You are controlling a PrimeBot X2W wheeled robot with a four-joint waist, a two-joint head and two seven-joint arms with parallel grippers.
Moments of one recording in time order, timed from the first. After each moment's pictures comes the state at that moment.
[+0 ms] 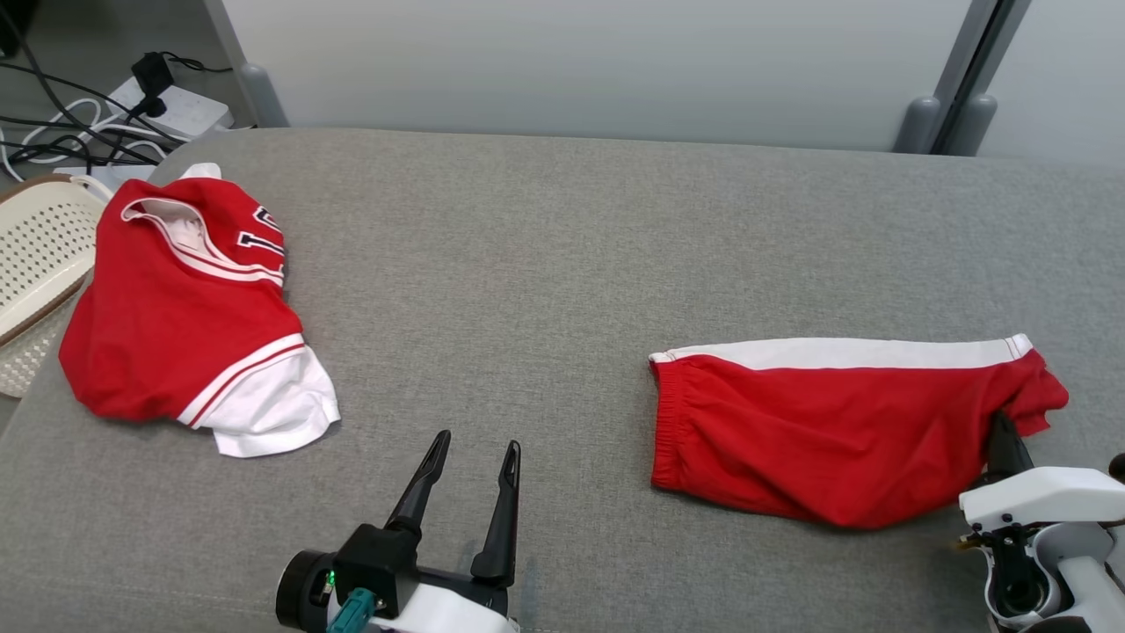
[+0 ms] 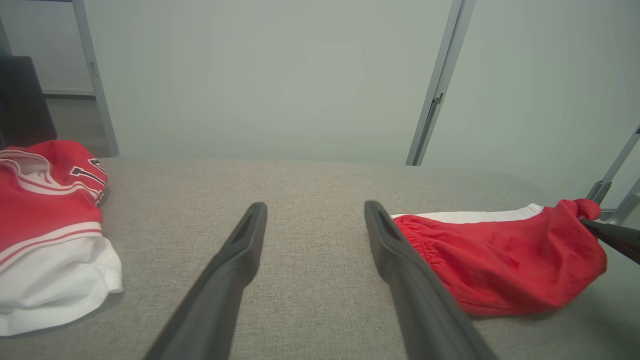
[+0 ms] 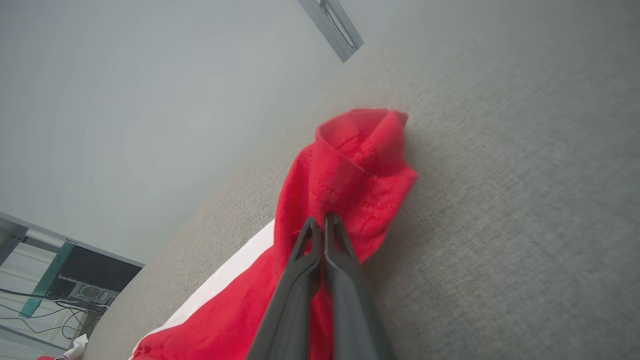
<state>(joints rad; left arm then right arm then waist) -0.03 0.05 -0.42 0.13 -0.29 0.15 -0.26 -0.40 -0.16 0.05 0.87 0.96 0.13 -0.25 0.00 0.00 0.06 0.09</state>
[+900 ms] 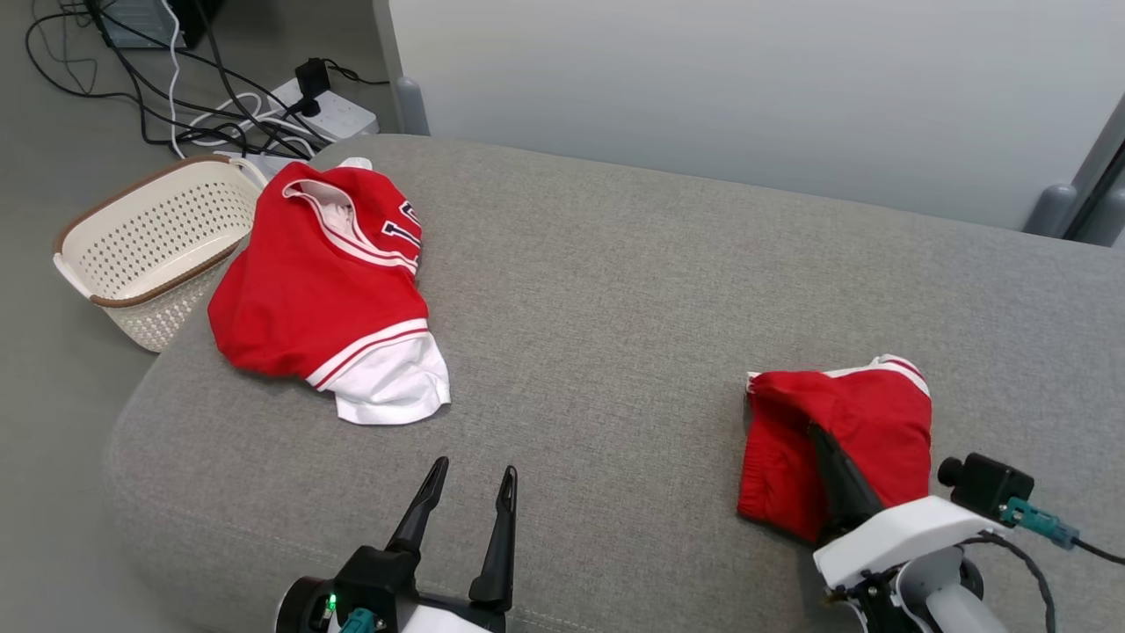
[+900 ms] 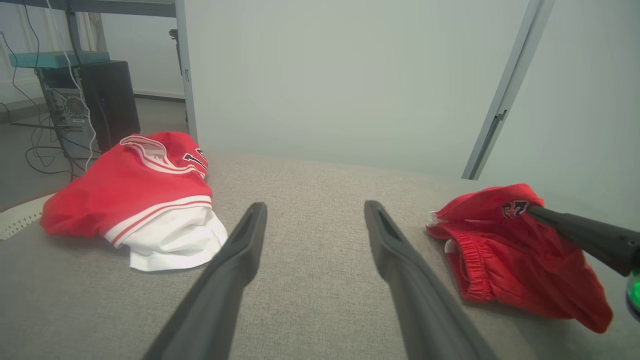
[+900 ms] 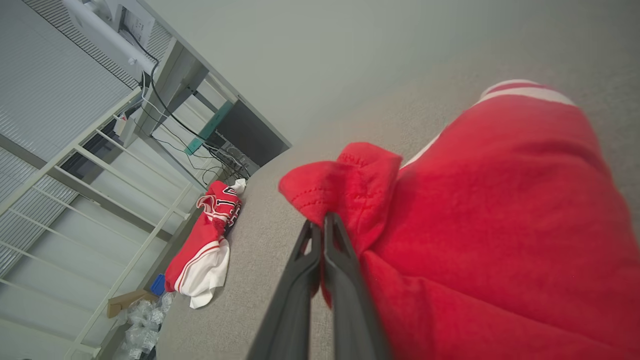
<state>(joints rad) 0.00 0.05 -0.42 0.14 -0.30 0.15 -0.26 -0.26 -0.10 0.33 0.53 0.93 0.13 -0.21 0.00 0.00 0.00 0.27</state>
